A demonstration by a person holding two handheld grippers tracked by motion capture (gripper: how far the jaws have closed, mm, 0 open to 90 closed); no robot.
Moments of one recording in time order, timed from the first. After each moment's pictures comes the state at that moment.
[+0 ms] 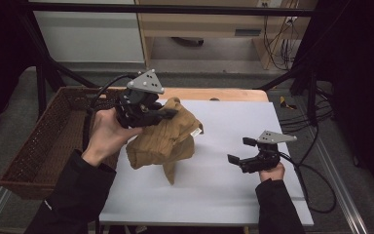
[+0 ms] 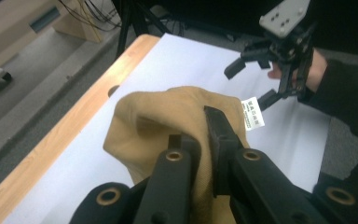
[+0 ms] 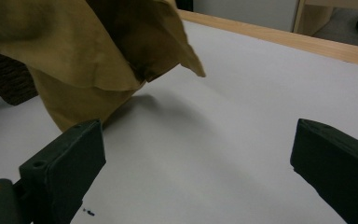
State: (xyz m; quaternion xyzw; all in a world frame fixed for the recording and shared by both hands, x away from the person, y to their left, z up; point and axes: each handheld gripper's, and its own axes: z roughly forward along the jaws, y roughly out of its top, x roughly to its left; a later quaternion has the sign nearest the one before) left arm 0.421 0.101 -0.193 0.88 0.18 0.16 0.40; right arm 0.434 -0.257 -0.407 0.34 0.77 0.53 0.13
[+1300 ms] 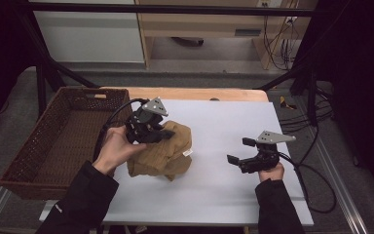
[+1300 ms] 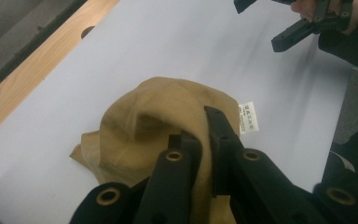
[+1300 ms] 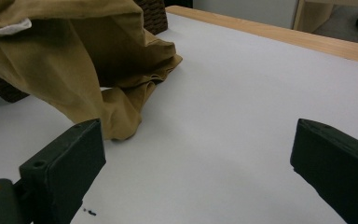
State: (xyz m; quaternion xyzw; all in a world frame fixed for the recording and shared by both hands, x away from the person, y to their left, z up) left arm 0.443 0.103 -0.270 0.91 0.21 0.11 0.35; right arm 0.435 -0.256 -0.408 0.34 0.77 0.52 0.13
